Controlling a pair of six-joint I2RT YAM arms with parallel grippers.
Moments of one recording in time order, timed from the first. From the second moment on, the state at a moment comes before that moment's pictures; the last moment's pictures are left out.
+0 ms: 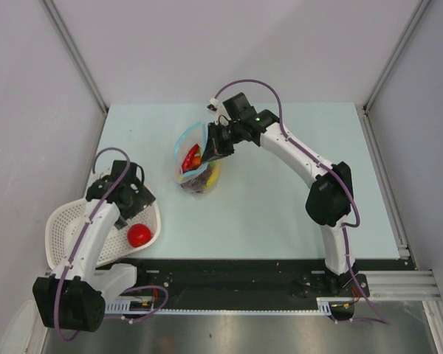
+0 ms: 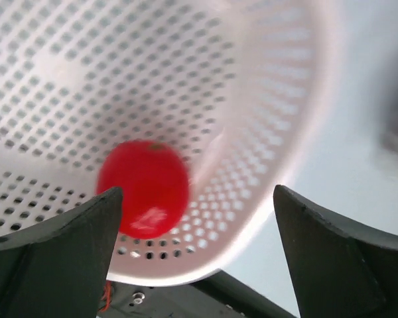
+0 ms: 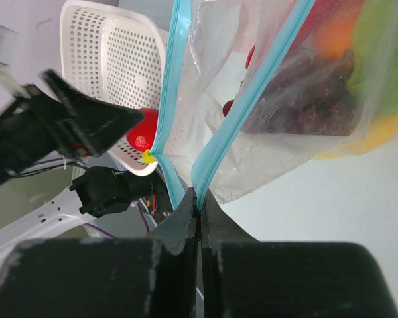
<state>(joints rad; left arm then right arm) -0.08 1.02 0.82 -1.06 -0.31 -0.85 0.66 2.08 2.04 -0.77 -0.60 0.50</state>
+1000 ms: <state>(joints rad) -0.31 1.57 1.33 -0.58 0.20 -0.42 0.67 2.07 2.04 -0.78 -0.60 0.50</state>
